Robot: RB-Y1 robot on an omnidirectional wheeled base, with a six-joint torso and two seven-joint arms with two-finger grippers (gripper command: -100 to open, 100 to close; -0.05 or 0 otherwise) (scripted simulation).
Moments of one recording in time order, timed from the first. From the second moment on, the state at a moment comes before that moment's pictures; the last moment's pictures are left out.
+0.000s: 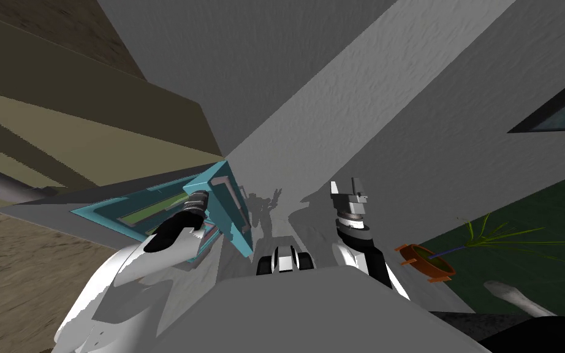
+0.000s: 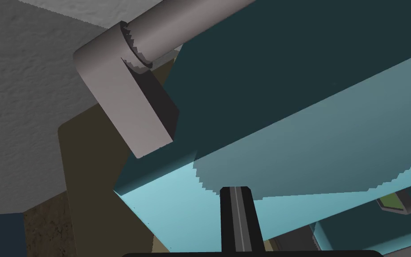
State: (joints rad) left arm 0.21 0.33 0.29 -2.56 -0.24 1.02 0.07; right arm 0.54 -0.02 0.05 -2.38 -0.03 -0.59 -0.02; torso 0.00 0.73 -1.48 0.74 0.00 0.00
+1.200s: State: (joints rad) left arm 0.19 0.31 0.30 -2.48 -0.28 1.00 0.07; right arm 0.54 -0.02 0.05 -2.38 -0.03 -0.59 -0.02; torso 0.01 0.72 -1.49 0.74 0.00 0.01
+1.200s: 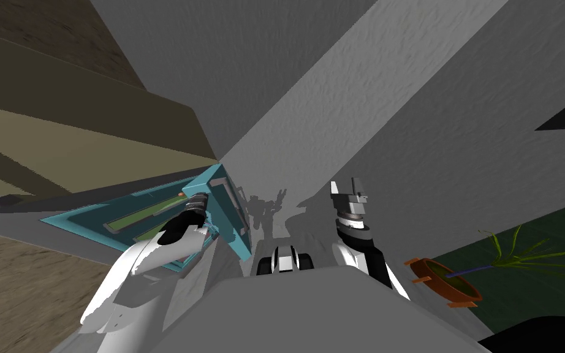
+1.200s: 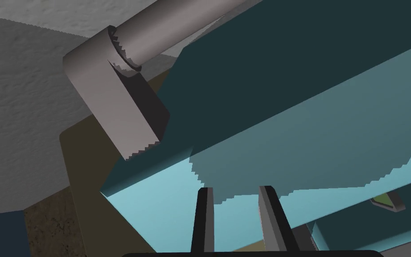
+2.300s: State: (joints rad) left arm 0.21 0.29 0.29 -2.58 -0.31 1.04 0.07; right arm 0.54 -0.02 0.05 -2.38 -0.03 -0.59 -0.02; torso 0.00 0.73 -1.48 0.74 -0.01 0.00
